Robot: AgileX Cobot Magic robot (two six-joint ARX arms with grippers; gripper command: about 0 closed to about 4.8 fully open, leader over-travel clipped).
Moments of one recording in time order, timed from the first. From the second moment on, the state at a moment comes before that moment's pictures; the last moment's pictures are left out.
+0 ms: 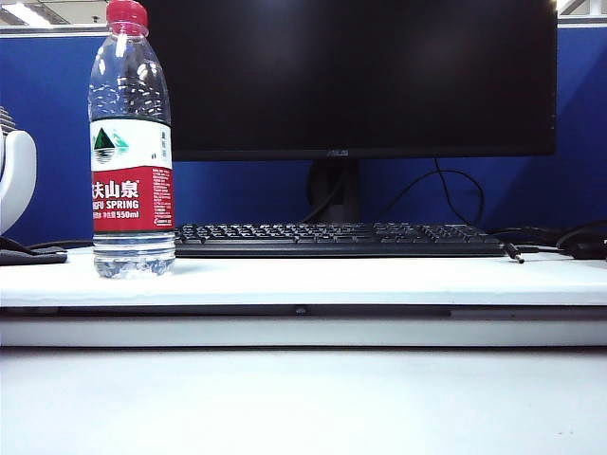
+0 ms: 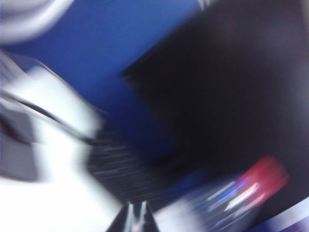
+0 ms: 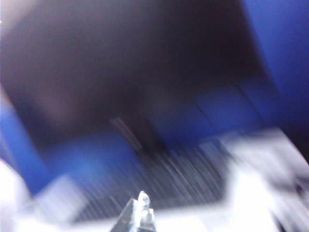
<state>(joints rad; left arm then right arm) 0.03 0.01 0.01 0.23 0.17 -1.05 0.01 0.00 0.01 0.39 -0.22 0.50</state>
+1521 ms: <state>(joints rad) -0.29 1.05 0.38 0.39 0.53 0.08 0.01 0.44 0.97 -0.06 -0.58 0.45</state>
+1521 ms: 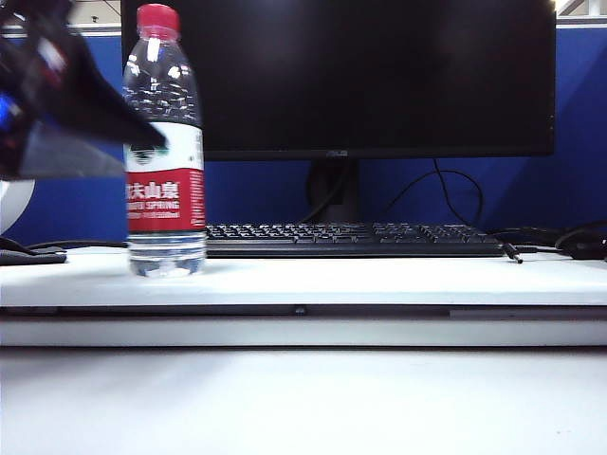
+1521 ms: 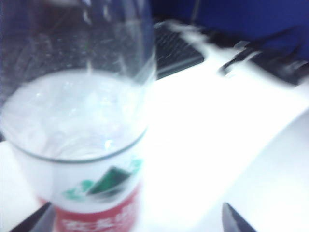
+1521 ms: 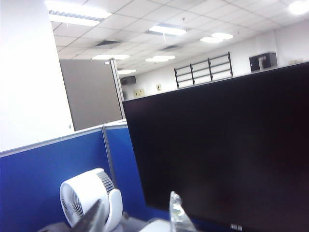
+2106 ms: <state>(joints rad) -0.33 1.45 0.38 0.99 0.44 -0.13 0.01 0.44 0.97 -0.19 -0.58 0.45</state>
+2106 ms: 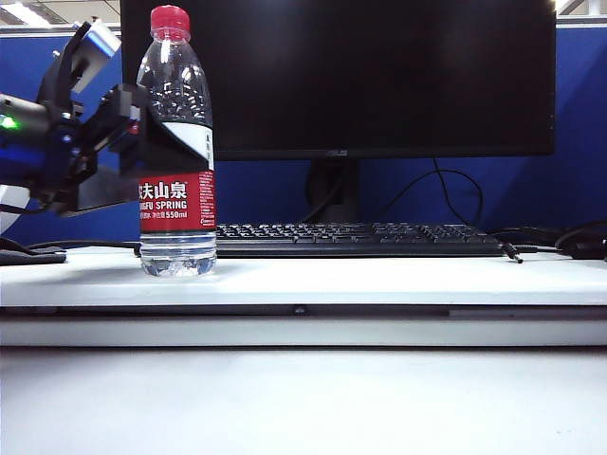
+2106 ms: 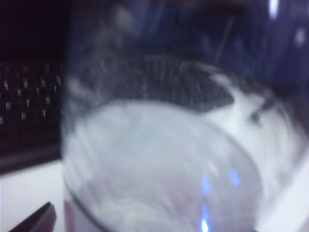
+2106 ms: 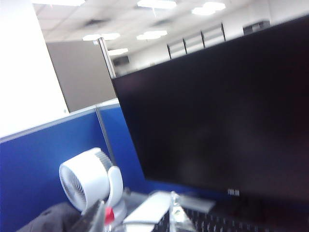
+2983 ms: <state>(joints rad) -0.34 1.55 0.38 1.20 0.44 -0.12 0.58 0.94 0.97 -0.19 -0.62 0.35</state>
